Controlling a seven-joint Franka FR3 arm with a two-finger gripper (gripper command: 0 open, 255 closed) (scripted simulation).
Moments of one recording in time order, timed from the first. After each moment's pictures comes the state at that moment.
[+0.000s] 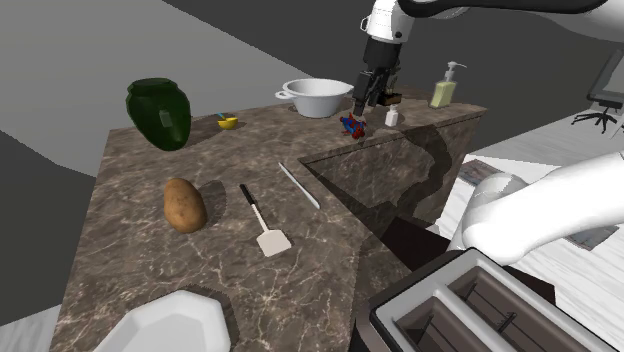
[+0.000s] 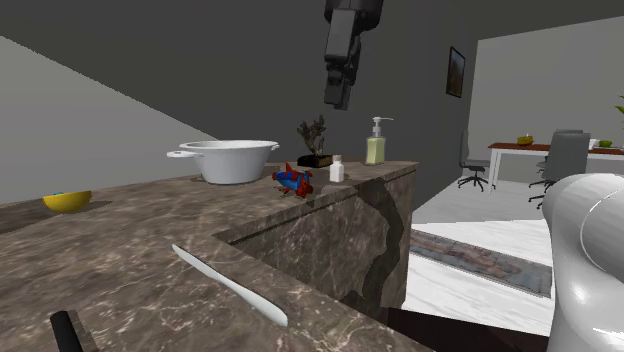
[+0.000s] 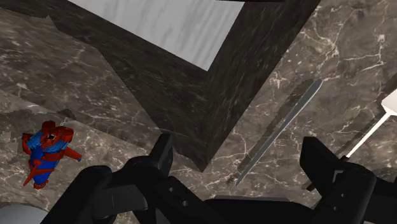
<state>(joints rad) -0.02 -0.76 -0.06 -2.27 0.00 1.66 -0.14</state>
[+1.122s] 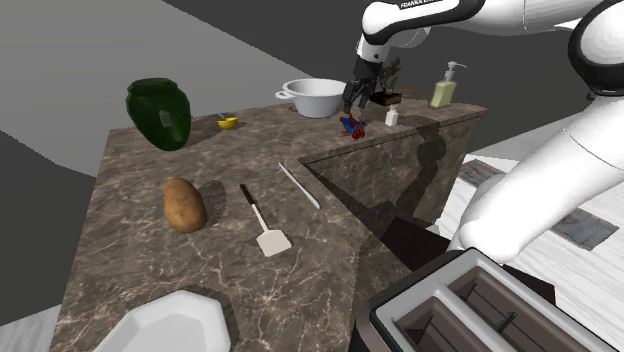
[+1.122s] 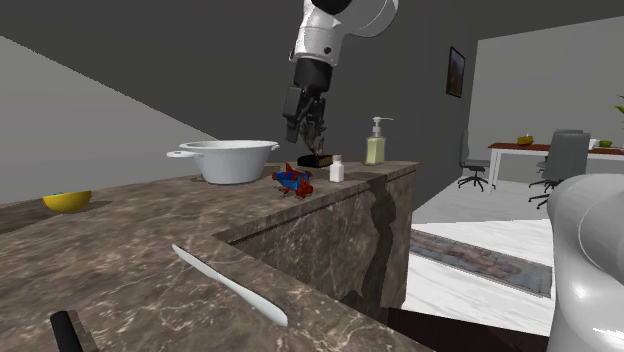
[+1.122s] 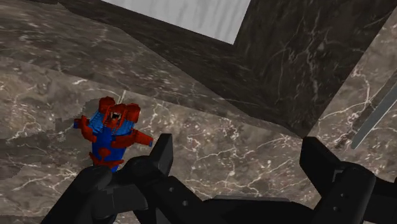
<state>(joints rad) -0.09 -0.36 -0.30 -2.13 0.02 1.94 -0.30</state>
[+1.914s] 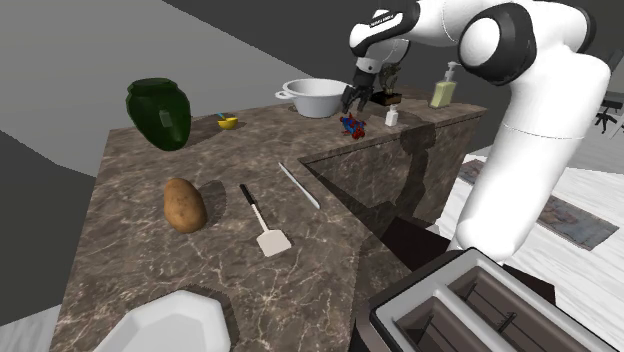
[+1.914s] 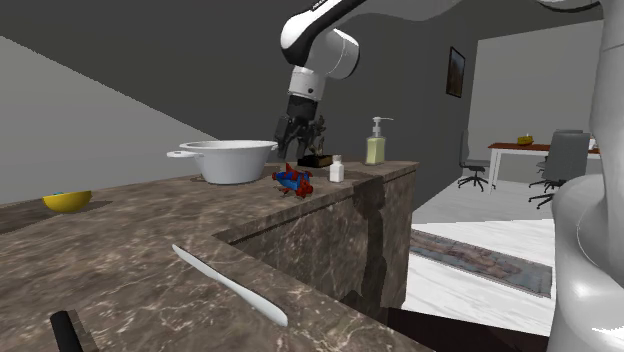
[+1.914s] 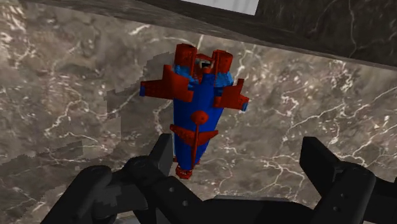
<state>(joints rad) -0.15 0.05 -0.46 -1.85 0.23 2.04 -0.48</state>
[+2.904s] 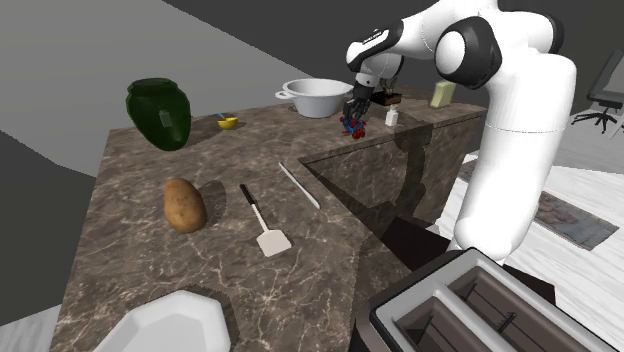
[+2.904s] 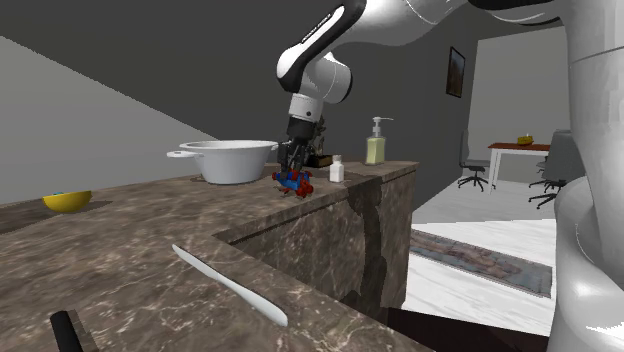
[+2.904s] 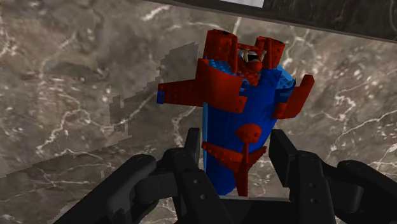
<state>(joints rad) -0.18 0.18 -0.47 -1.84 0.33 2.13 -0.55</state>
